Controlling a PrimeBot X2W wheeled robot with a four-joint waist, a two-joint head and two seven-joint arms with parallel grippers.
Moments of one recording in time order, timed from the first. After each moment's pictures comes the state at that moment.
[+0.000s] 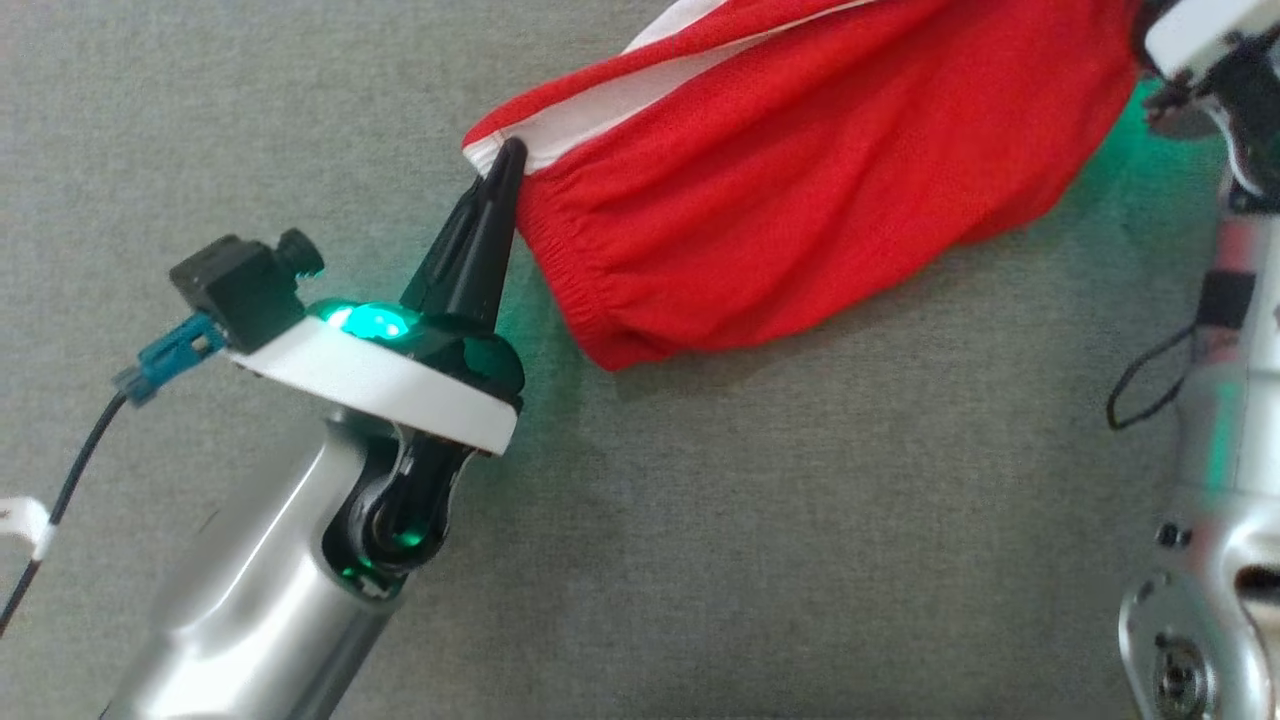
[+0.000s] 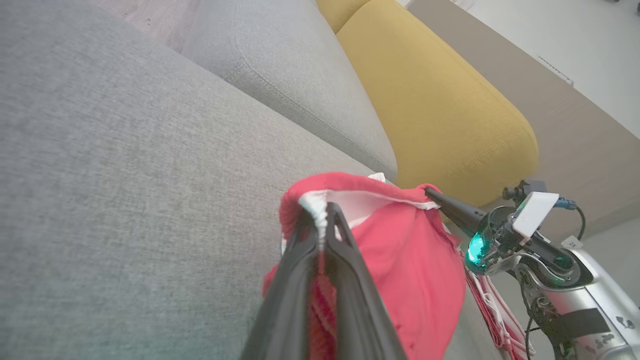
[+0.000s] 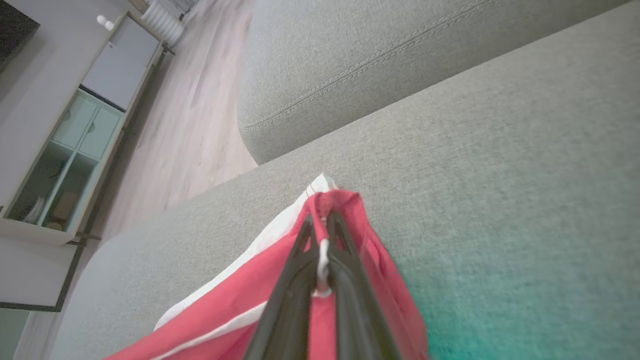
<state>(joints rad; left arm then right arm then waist) -0.51 0.33 -0.62 -0.07 -1.09 0.01 -0.04 -0.87 -0.05 -0.21 0.30 0.51 0.12 0.70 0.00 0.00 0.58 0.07</state>
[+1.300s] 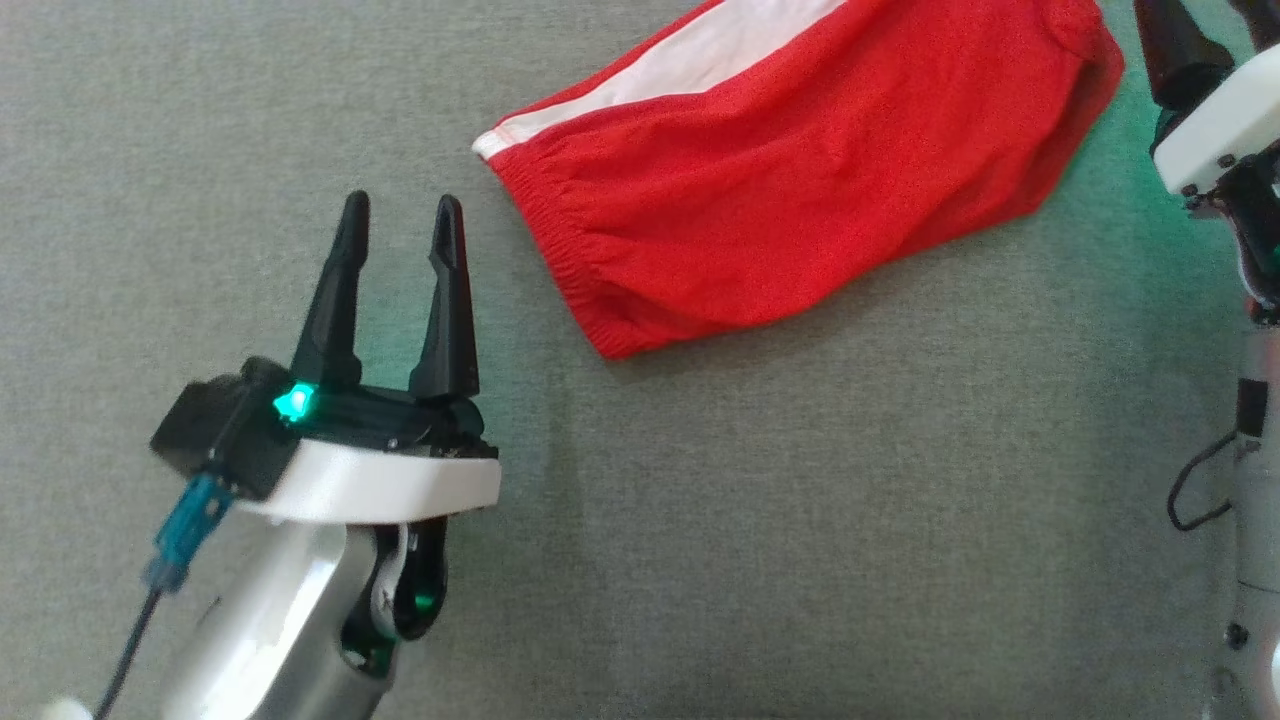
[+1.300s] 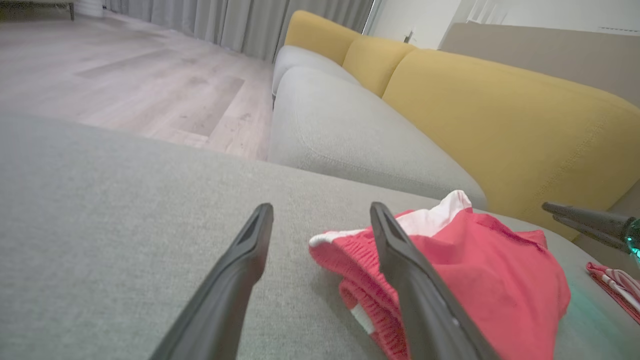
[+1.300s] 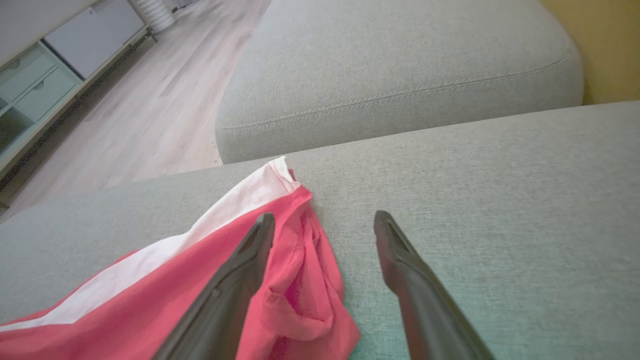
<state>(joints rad) -0.38 0.33 -0.58 -0.07 -0.73 0.23 -0.25 -0.70 -0.21 -0.07 0.20 0.43 0.12 0.50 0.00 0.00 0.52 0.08</state>
